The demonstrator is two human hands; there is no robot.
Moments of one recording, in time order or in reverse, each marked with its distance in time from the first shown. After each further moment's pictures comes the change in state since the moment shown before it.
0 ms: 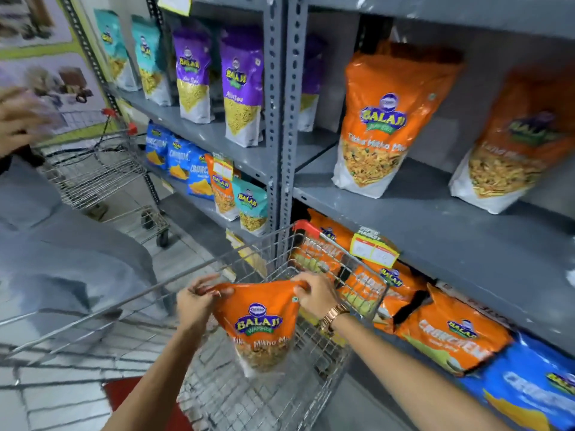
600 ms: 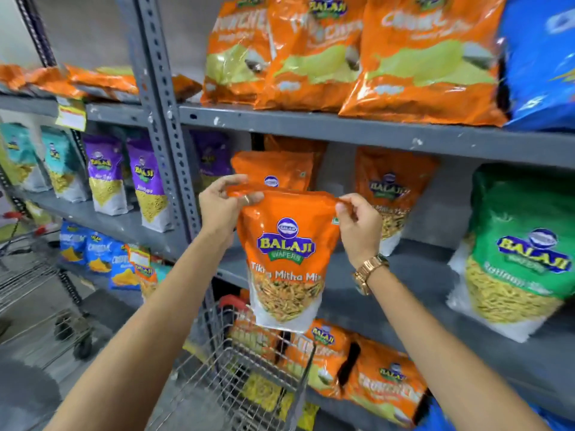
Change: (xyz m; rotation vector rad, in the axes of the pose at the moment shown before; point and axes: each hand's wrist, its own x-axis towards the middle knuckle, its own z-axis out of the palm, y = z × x) left_hand -0.045 0.259 0.239 -0.235 -0.406 0.541; right_hand -0.012 0.000 -0.298 0.275 1.017 -0.170
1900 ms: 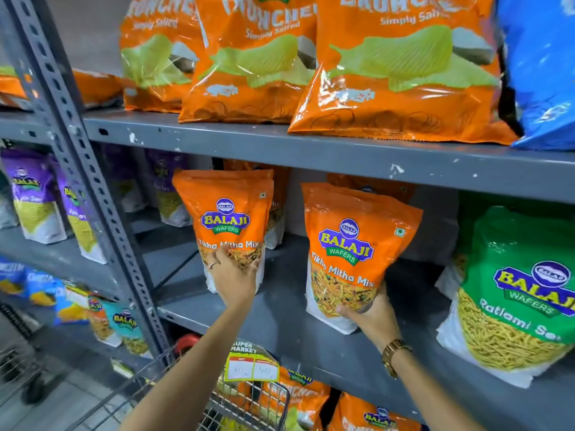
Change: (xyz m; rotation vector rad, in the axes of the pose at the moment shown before) left_hand 0.052 -0.187 0.083 0.745 0.301 -0.006; right_hand -0.022 0.181 -0.048 -0.062 -0.266 0.515
